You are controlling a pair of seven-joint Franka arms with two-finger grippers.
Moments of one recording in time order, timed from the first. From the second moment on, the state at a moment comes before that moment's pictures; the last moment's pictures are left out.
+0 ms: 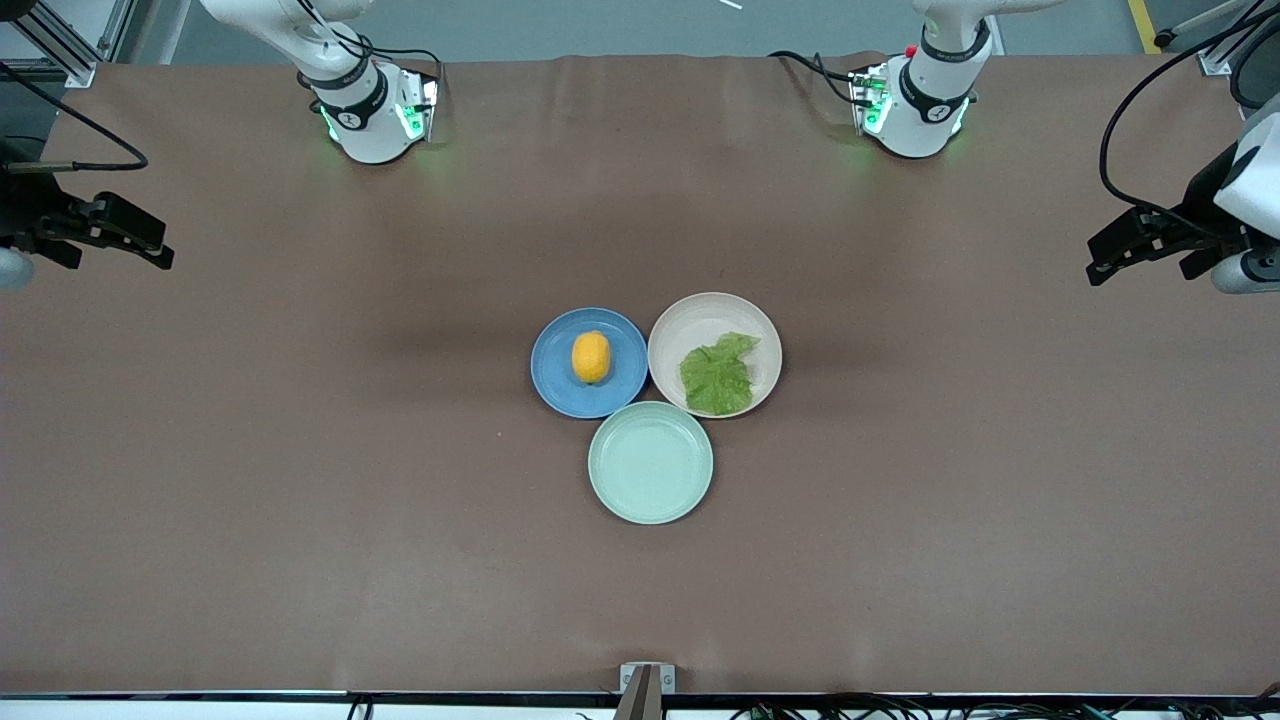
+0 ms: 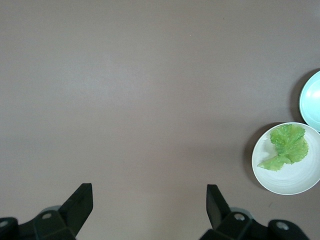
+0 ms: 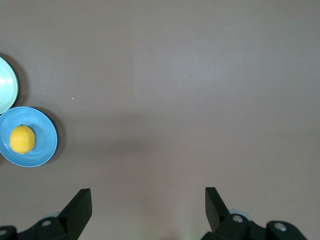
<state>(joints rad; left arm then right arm) 0.08 -0.01 -0.15 -1.57 0.03 1.61 -0.12 0.10 0.04 -0.08 -1.44 0.00 1.44 0.04</state>
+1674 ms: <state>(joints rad) -0.34 0.45 -0.20 -1.71 -0.02 2.09 -1.17 0.53 0.17 -0.05 -1.47 0.03 1.53 0.41</state>
